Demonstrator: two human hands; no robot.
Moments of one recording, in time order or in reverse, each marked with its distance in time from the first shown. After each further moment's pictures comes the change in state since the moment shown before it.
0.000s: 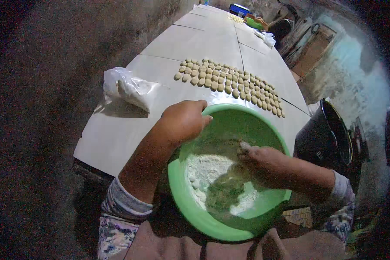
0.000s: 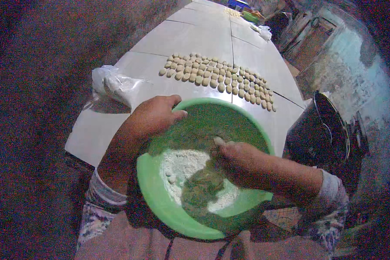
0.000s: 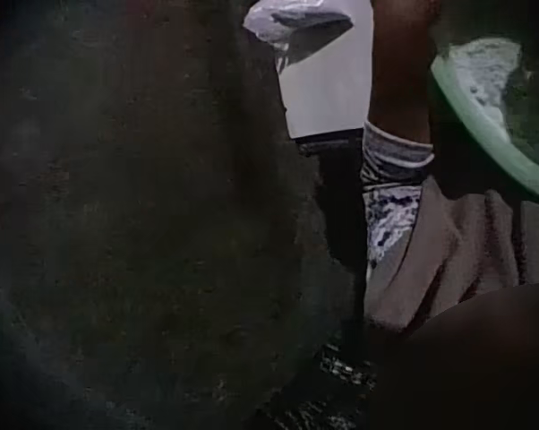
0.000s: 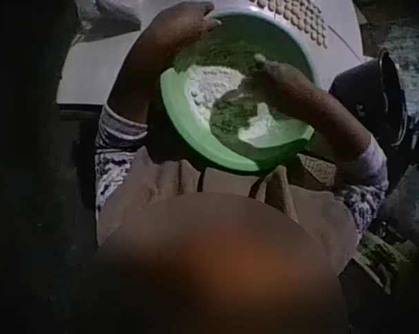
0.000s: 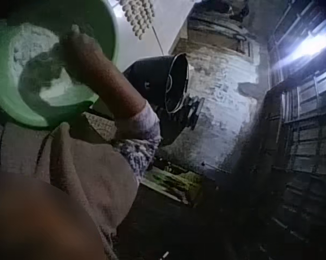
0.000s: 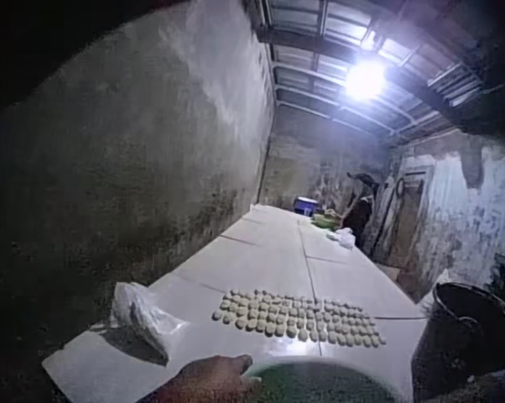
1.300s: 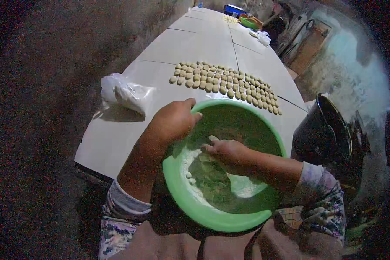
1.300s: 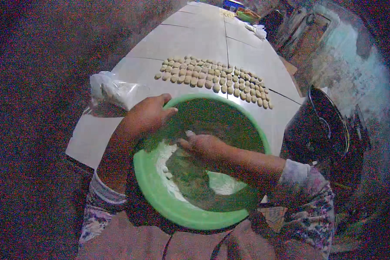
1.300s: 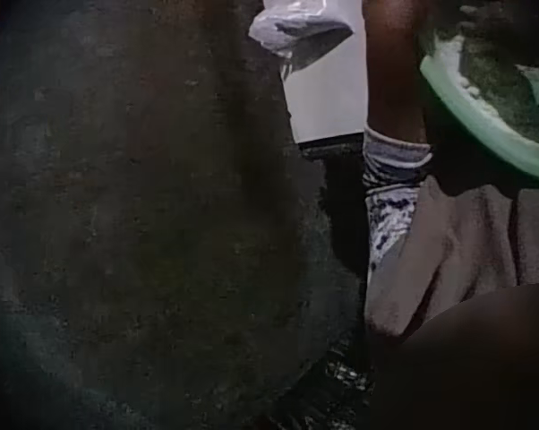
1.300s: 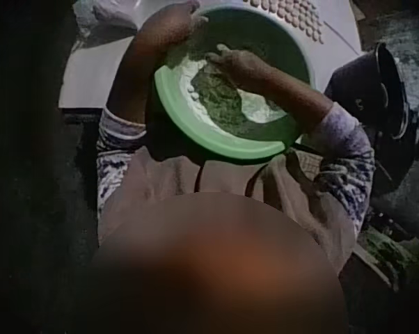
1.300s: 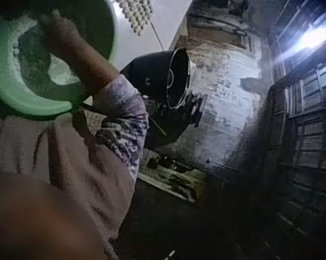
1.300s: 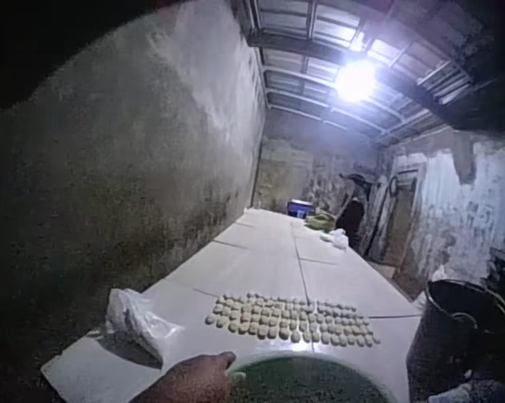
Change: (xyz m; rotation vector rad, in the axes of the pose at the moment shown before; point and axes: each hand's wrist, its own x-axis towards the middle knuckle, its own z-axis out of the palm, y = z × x) left_hand 0.004 -0.005 0.000 0.003 0.034 -0.048; right_hand 0.067 -0.003 0.026 -0.154 0.122 -0.109
